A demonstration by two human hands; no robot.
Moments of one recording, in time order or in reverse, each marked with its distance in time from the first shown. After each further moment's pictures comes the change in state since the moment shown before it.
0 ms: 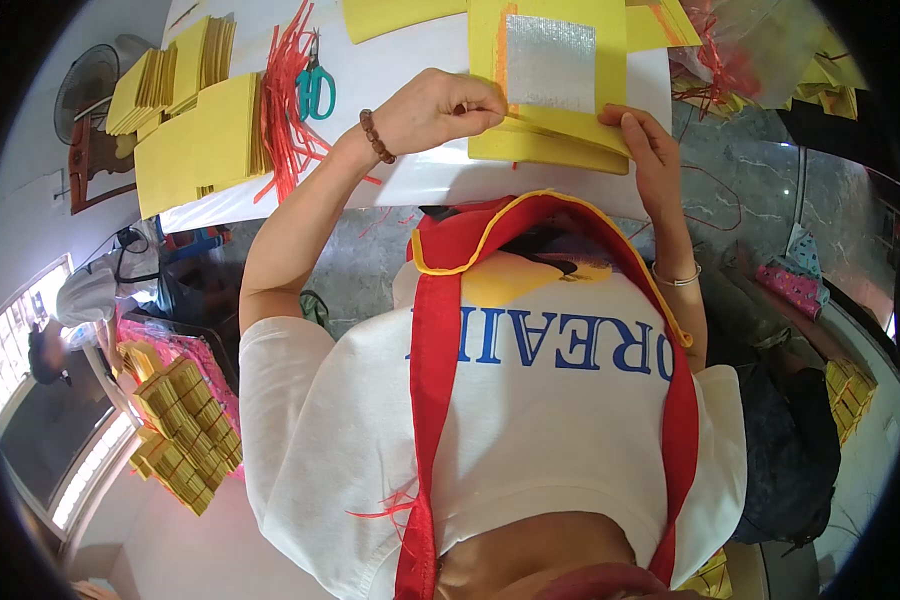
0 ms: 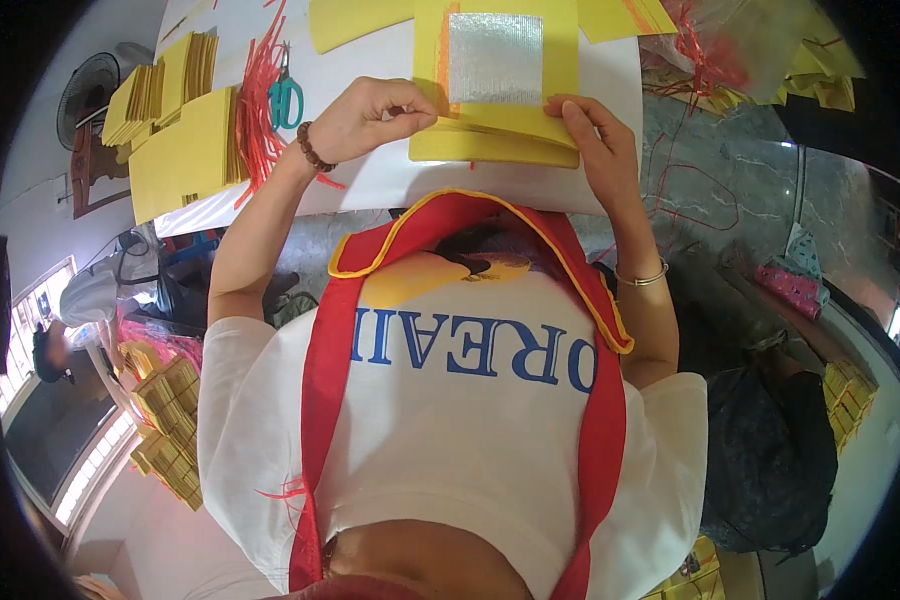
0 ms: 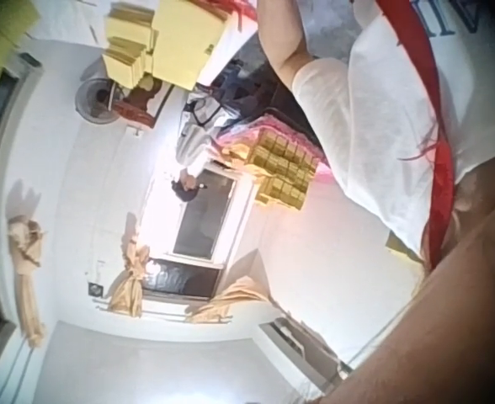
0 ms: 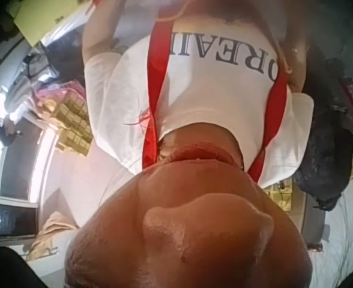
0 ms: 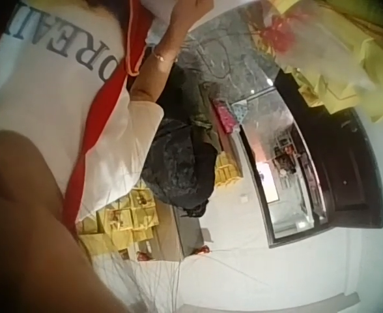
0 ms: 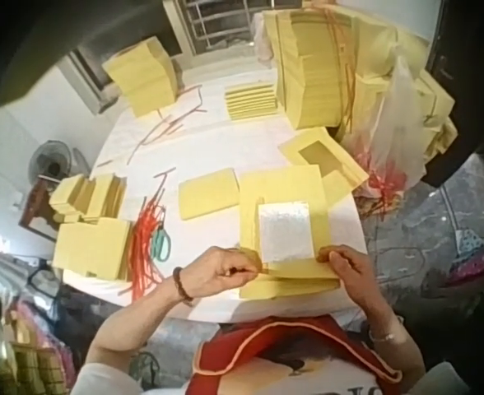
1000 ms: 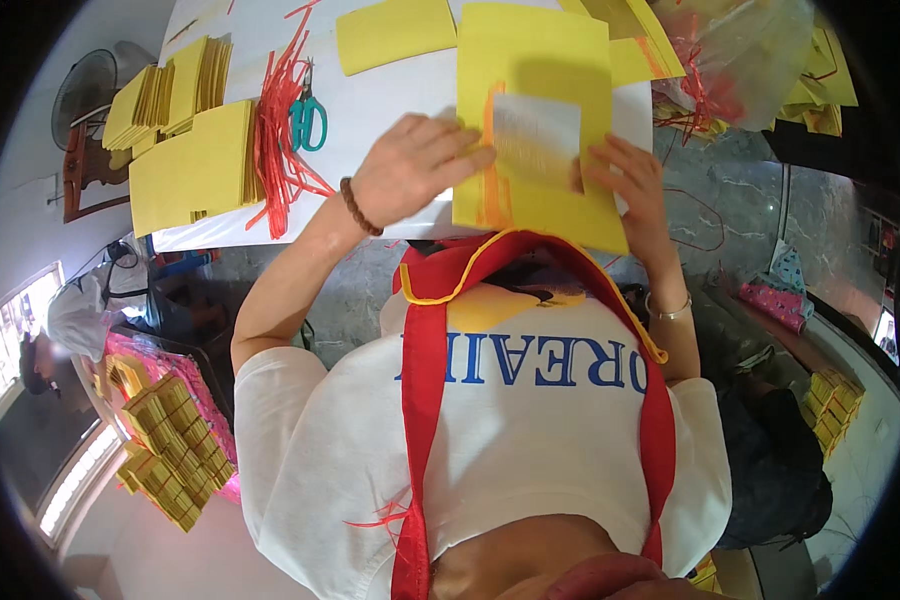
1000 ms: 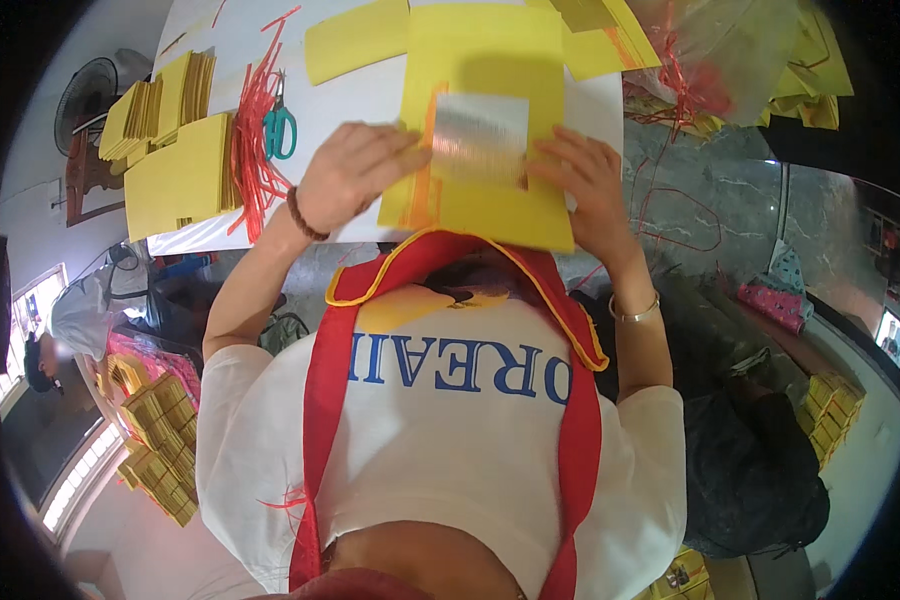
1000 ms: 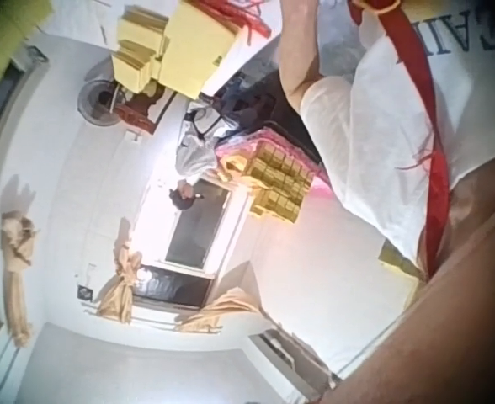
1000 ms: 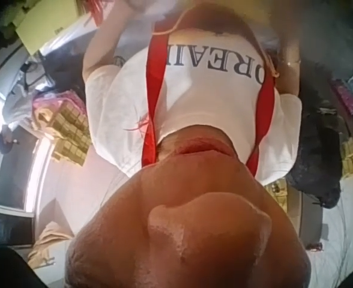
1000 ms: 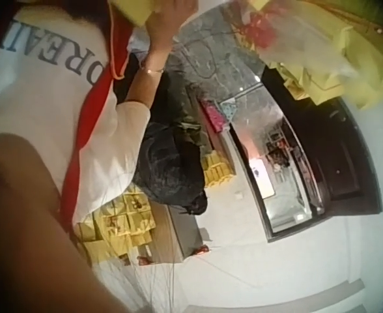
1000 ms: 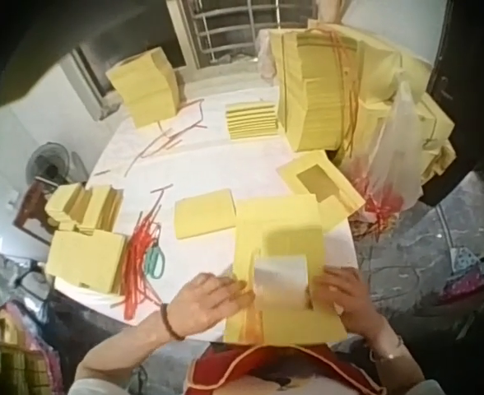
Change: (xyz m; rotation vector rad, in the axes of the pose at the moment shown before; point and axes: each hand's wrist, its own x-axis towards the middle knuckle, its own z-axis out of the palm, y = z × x) left_hand -0.017 0.006 0.009 0.856 0.286 0.425; right_hand 0.002 -0.018 -0.021 -0.763 -0.115 -0.691
